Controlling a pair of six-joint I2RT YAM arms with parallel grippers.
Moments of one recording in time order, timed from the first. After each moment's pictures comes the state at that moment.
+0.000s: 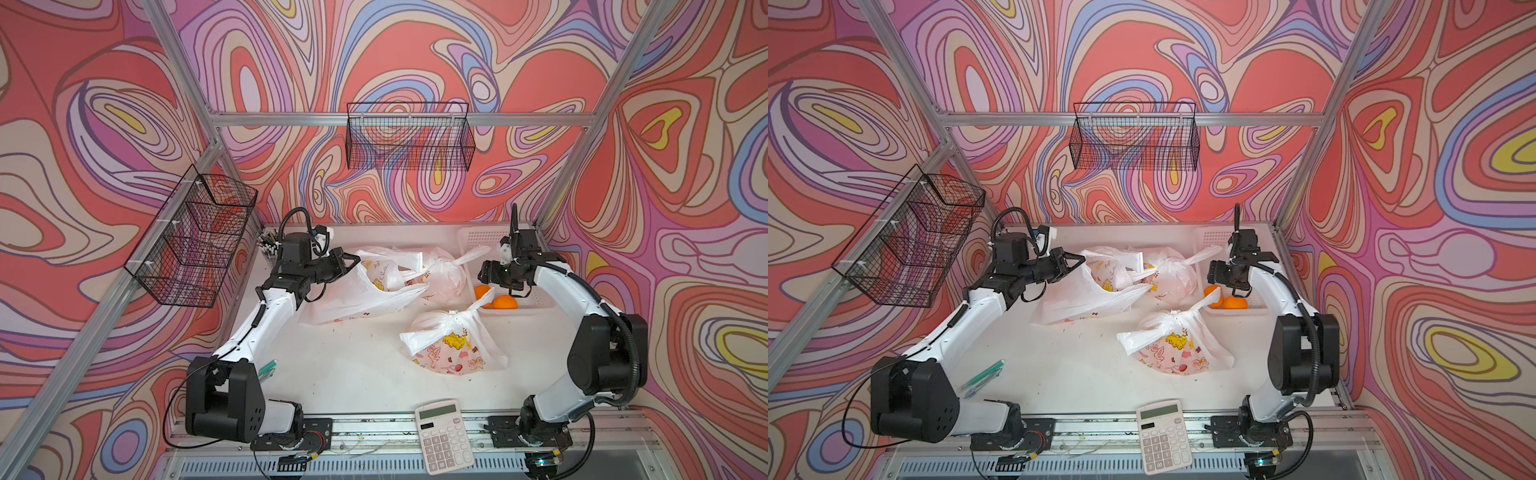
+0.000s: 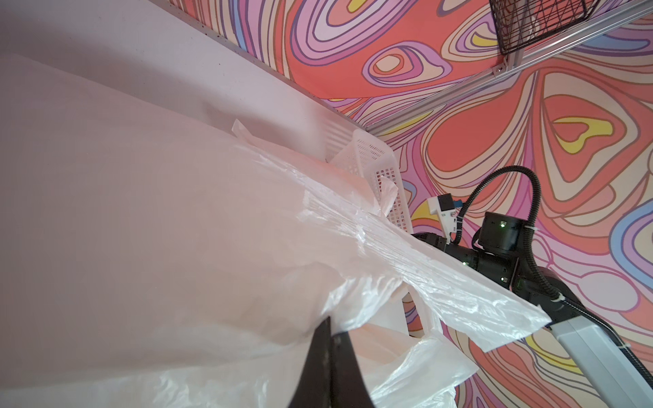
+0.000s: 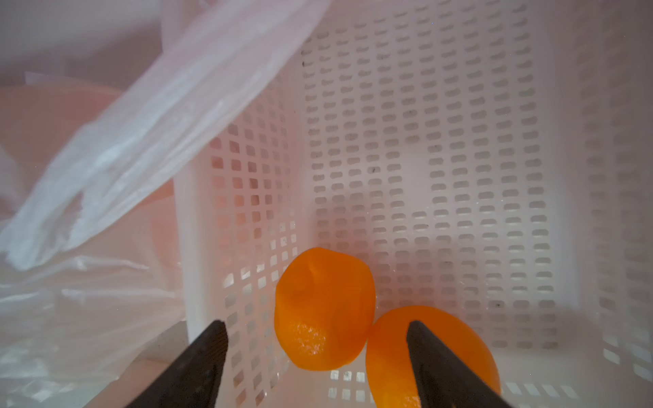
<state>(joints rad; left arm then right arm) -0.12 1.38 1.05 -0.17 0.70 -0.71 0.01 1.65 1.26 -0.71 -0.16 0.17</state>
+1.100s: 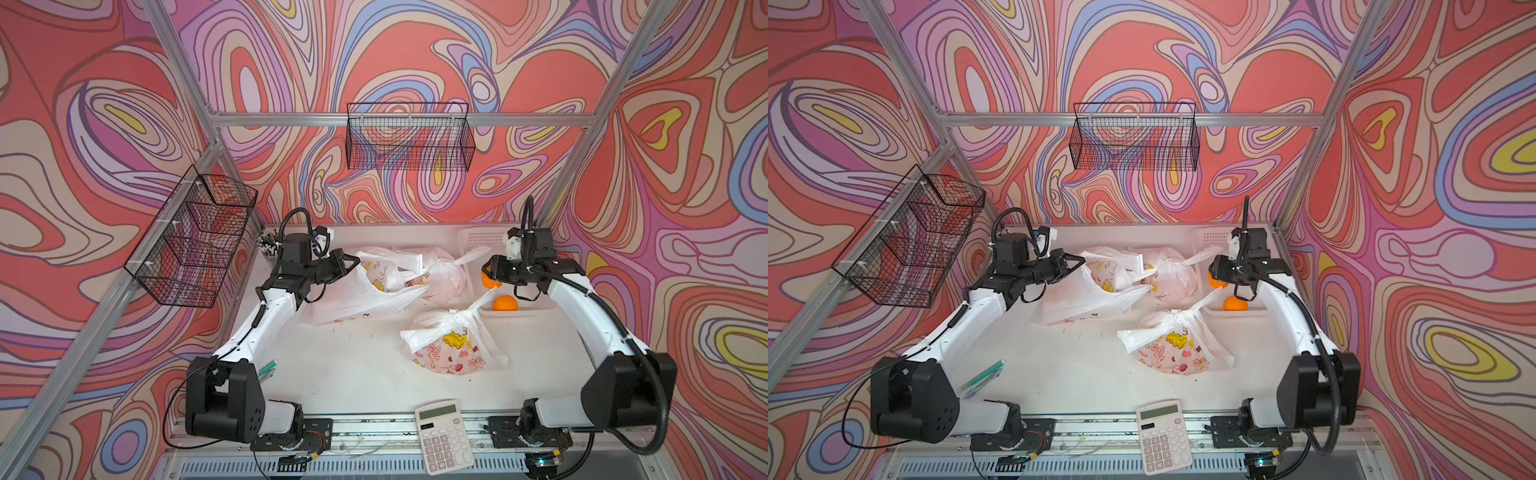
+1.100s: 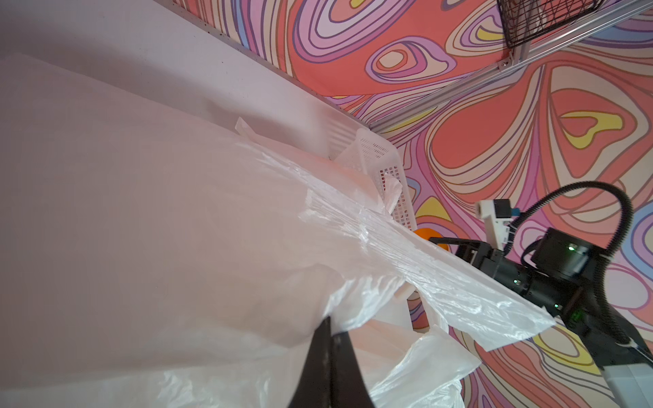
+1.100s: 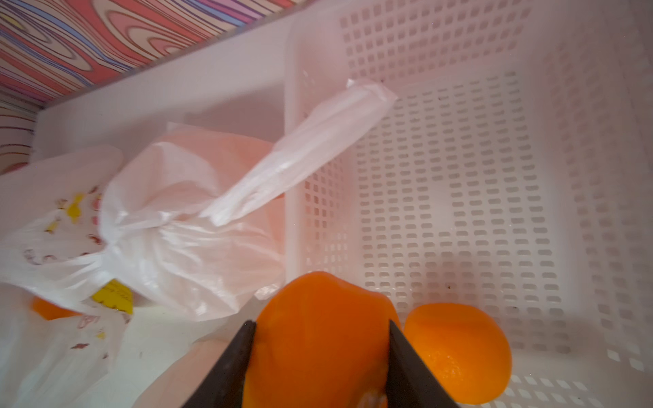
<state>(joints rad) -0.12 1.38 1.05 -0.18 0.70 -0.68 0.03 1.37 1.22 -0.67 -0.27 0.24</state>
